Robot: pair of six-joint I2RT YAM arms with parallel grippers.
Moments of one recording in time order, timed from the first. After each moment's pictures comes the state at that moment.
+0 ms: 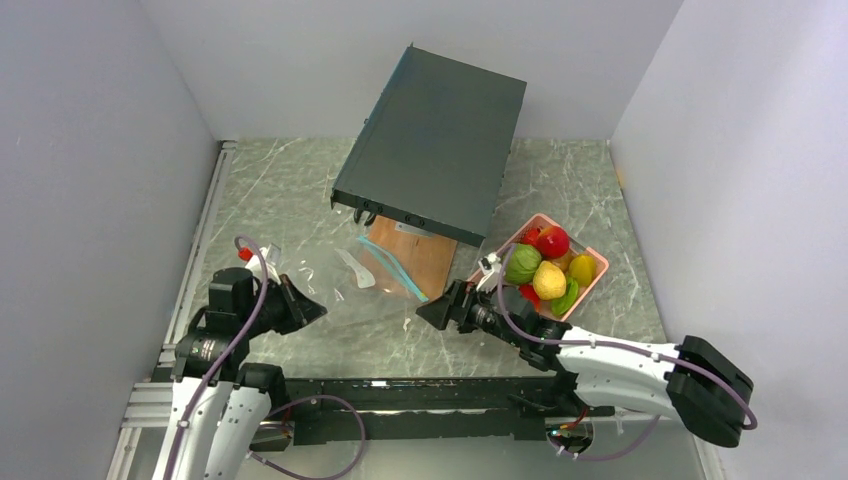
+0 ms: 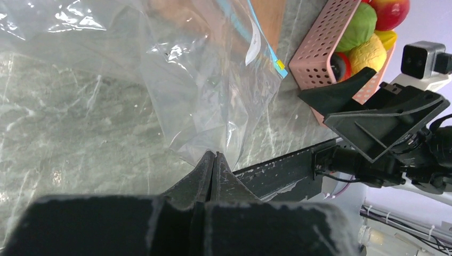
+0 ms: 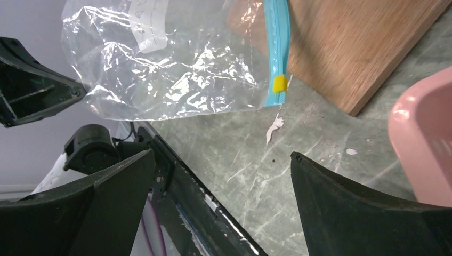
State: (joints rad) left arm -0.11 0.43 0.64 -0.87 0.44 -0.58; right arm 0.97 0.95 0.25 0.39 0.06 0.95
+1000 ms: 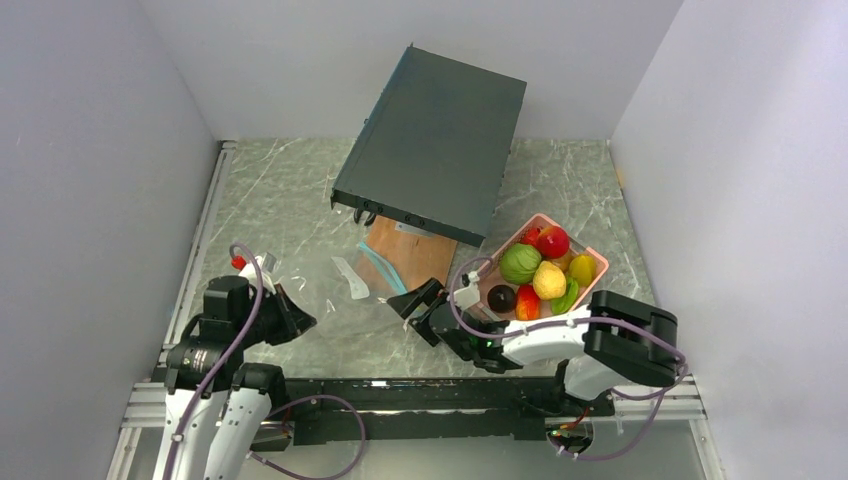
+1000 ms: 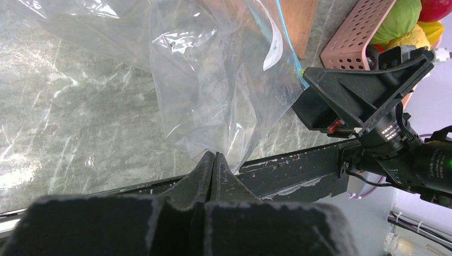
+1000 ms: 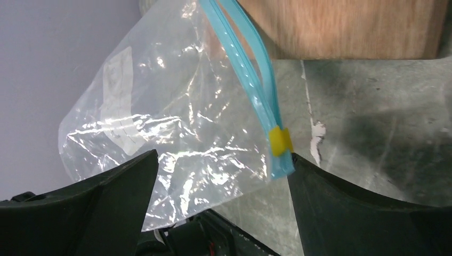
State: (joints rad) left arm -0.11 0.40 0.69 -1.04 0.35 -0.52; right arm 1.24 1.44 0.45 0.48 0.52 1.58
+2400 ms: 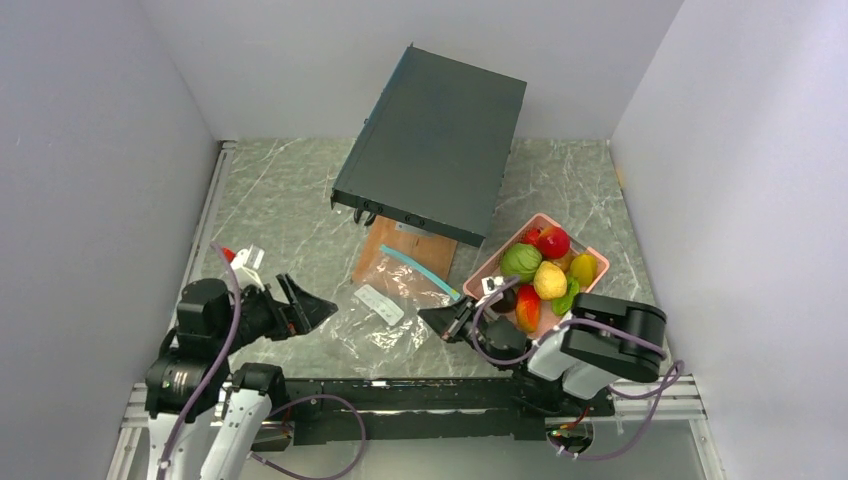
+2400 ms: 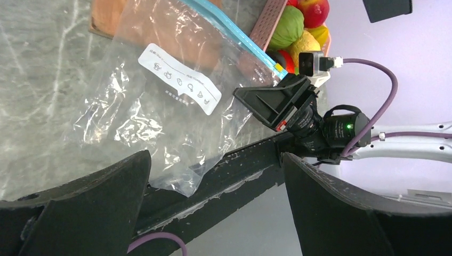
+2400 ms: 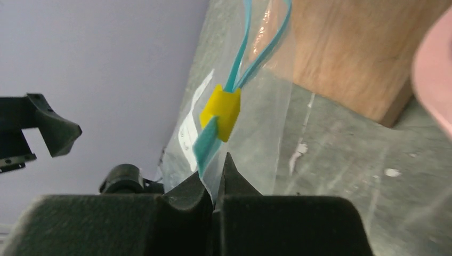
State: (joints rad) left arm -0.11 0.34 0.87 -1.02 0.50 -0.59; right arm 1.17 1.56 0.09 1.39 0.38 1.13
